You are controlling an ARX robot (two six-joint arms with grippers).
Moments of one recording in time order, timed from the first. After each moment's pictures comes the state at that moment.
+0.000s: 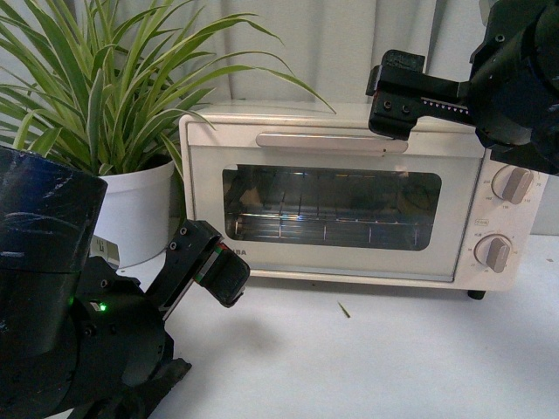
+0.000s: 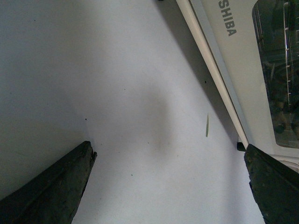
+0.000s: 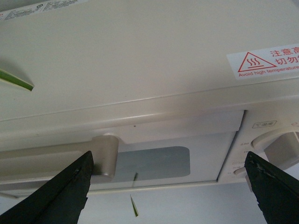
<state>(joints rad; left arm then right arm) -0.41 1.69 0.69 0.55 0.00 -1.10 0.41 1.56 1.16 -0.01 0.37 0.37</state>
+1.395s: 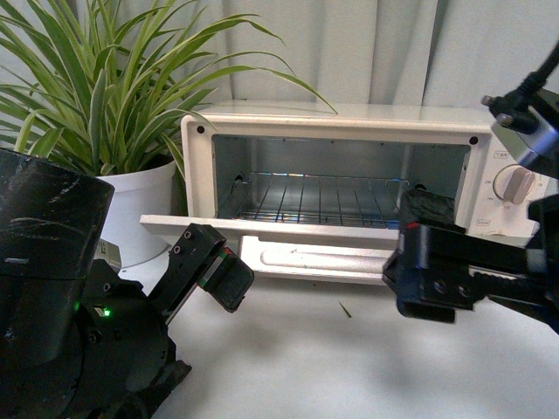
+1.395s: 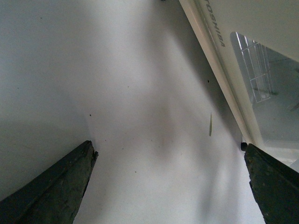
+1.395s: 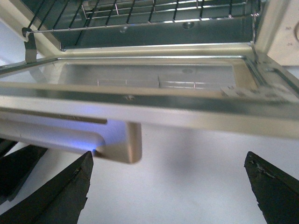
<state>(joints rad) -0.42 1.69 0.68 0.54 -0.03 -1.09 0.41 1.30 0.72 0.04 0.05 0.35</state>
